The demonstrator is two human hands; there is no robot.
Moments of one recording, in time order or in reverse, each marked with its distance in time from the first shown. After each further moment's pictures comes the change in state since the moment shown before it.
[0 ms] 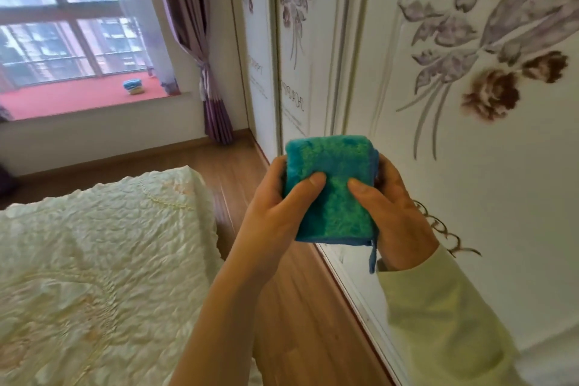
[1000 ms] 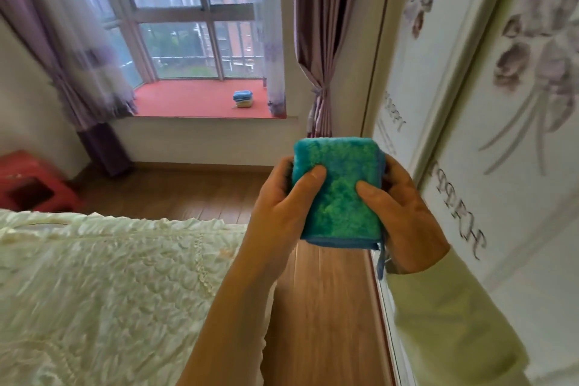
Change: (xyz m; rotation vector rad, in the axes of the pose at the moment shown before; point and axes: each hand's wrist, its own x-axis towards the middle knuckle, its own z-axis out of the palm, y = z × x) left_hand 0.595 -0.048 -0.339 0.065 0.499 0.093; right_hand 0.694 0.200 0.223 0.152 -0.472 0.118
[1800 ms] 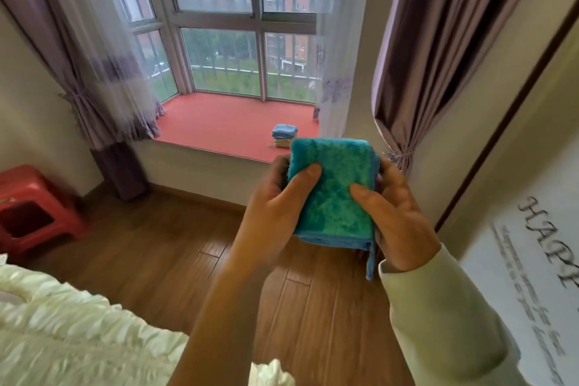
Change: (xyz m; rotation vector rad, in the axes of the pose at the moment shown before) left_hand 0.577 -0.046 -0.210 -0.045 0.202 0.002; right_hand 0.622 0.149 0.091 0.048 -0.192 0.096
